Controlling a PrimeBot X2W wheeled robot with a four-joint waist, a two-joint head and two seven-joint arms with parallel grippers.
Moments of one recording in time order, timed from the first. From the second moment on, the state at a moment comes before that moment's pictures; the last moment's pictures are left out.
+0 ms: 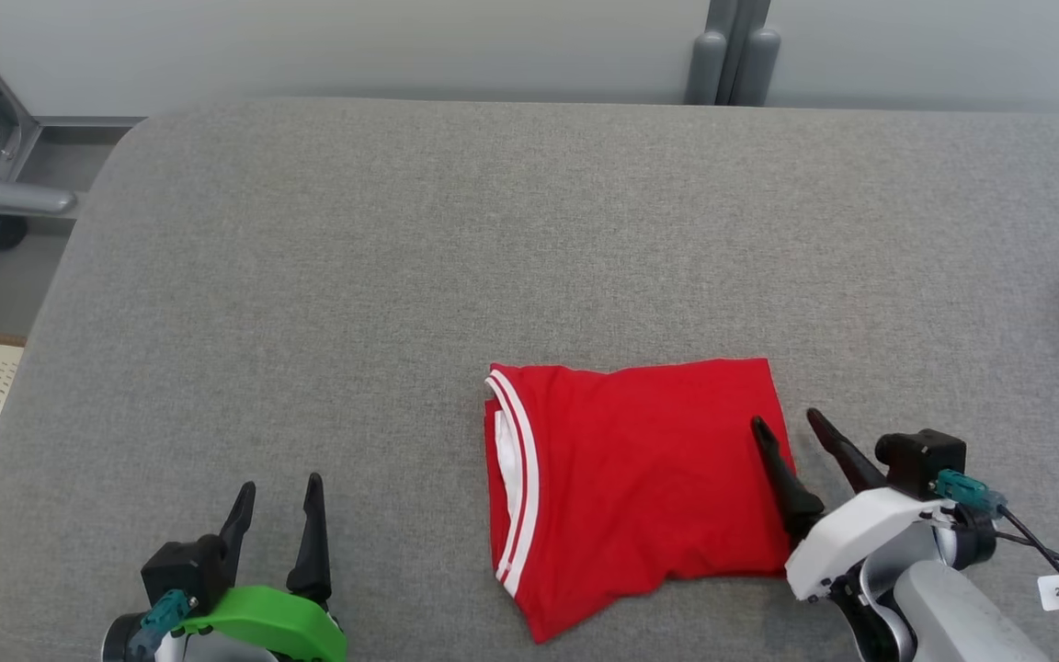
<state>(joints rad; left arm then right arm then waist) -0.09 0.05 -0.07 0.46 -0.29 -0.11 -0.26 -0.28 -0.19 0.34 0.55 0.52 0.13 -0.26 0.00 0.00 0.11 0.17</state>
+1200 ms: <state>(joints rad) -0.12 0.05 -0.10 0.38 -0.24 -0.11 -0.26 -0.41 -0.16 0.24 0.77 0.48 0.13 -0.26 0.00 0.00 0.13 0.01</state>
